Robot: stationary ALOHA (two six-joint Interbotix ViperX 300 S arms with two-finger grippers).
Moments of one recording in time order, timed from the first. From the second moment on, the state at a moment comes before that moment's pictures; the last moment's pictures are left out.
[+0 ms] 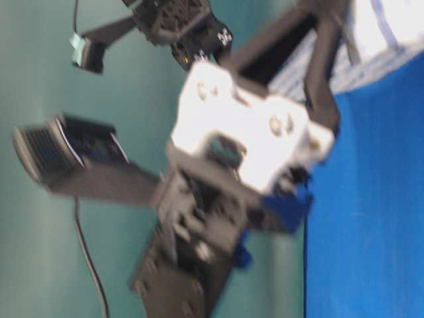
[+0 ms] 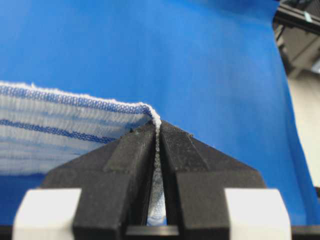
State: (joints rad) left arm -0.18 0.26 0.43 -0.11 -0.33 -0.30; right arm -0.49 -0.15 0.73 0.02 0.01 -0.02
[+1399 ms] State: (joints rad) left arm -0.22 0.17 0.69 -0.37 -0.45 -0.30; right arm -0.46 0.18 0.49 0.01 0.04 -0.03
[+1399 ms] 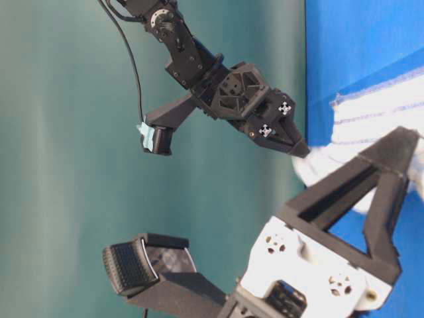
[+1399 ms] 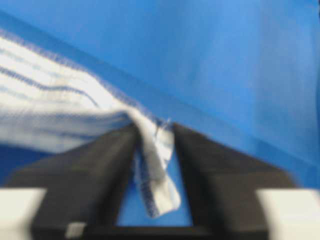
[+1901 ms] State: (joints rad) left arm -0.24 -0.01 0.80 -0.38 -0.37 -0.28; right arm -0.46 0.15 0.55 0.01 0.04 -0.03
